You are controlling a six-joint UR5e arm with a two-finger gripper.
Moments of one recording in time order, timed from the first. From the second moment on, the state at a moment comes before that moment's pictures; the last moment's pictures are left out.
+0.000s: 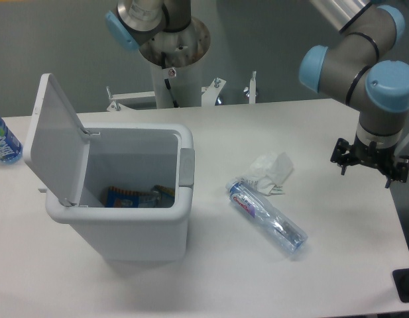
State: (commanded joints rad) arm 2.79 -2.07 -1.41 -1.03 1.64 1.29
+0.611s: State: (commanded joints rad) arm 2.78 -2.06 -1.47 -1.00 1.64 1.29
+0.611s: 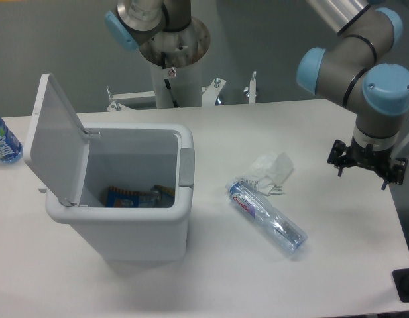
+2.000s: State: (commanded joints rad) arm 2.68 -1.92 -1.90 -0.87 1.65 1.29
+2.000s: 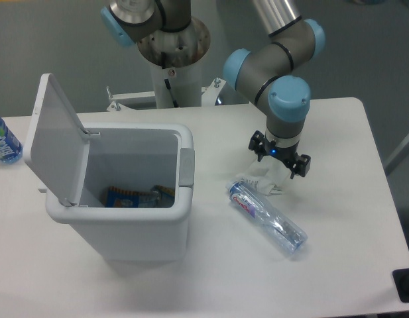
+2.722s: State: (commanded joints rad) arm 2.67 -1.96 -1.89 -0.84 1.74 1.28
